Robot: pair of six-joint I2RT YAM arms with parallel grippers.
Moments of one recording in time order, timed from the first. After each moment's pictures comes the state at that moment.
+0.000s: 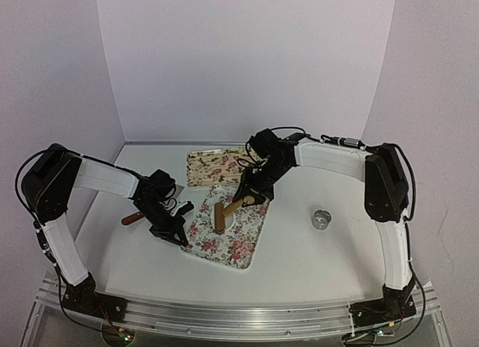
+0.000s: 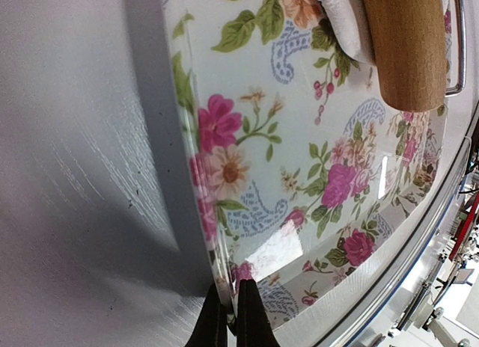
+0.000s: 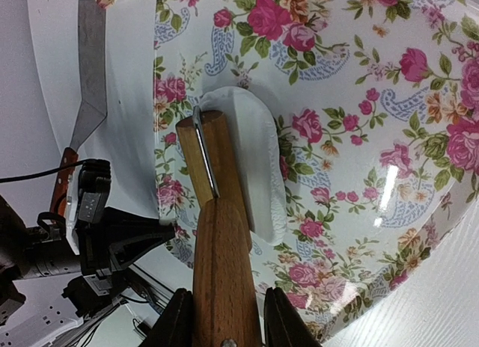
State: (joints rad) left arm -0.56 1.79 0.96 -0.55 0.54 -0.16; right arm 0.73 2.20 1.84 -0.82 -0.46 0.88
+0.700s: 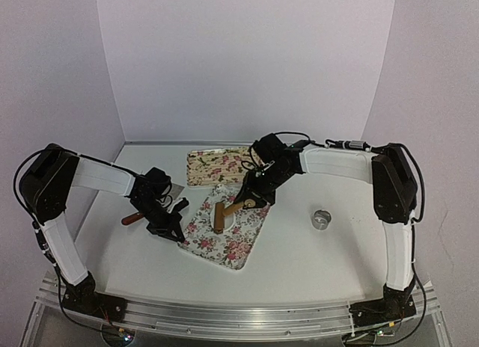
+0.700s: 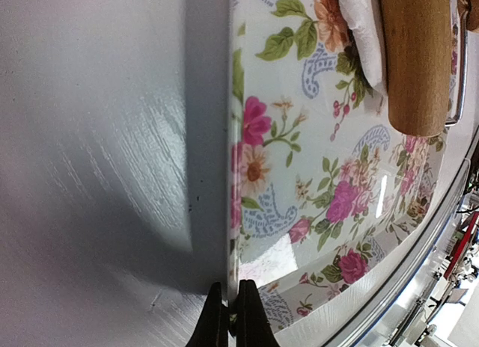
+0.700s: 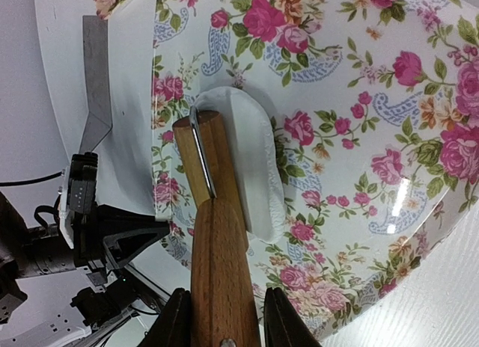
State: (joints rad) left arm -0.51 1.78 0.95 -0.54 0.52 -0.19; right arm 0.73 2.13 1.68 -0.66 -0.43 0.96
